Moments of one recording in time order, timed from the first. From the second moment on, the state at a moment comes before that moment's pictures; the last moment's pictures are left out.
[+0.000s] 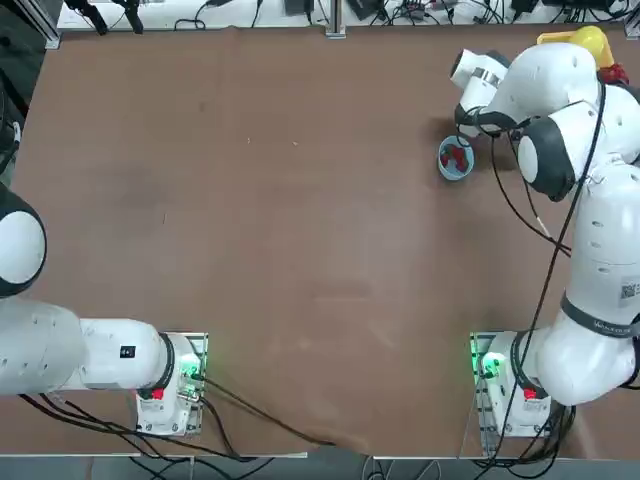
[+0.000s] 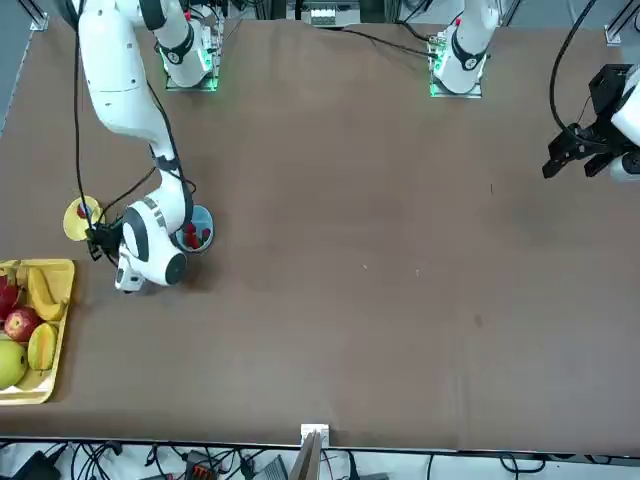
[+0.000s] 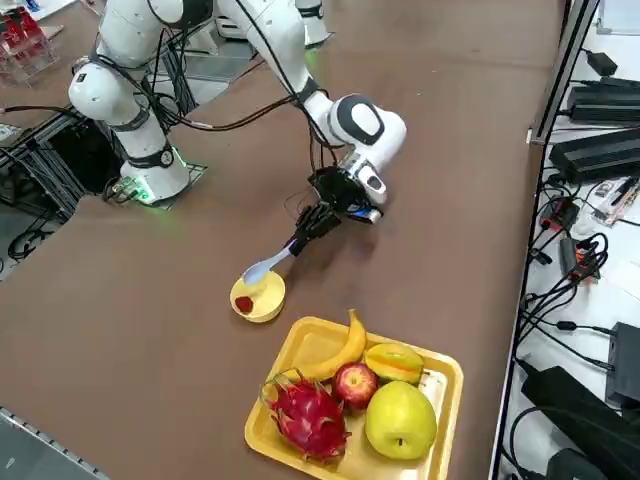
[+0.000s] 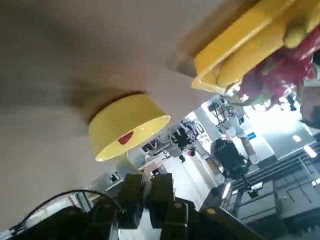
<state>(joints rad) 0.36 0.79 -0.27 -1.67 -0.87 1.59 -0.05</state>
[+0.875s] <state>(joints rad) 0.36 0.79 -0.27 -1.65 -0.95 1.57 0.29</state>
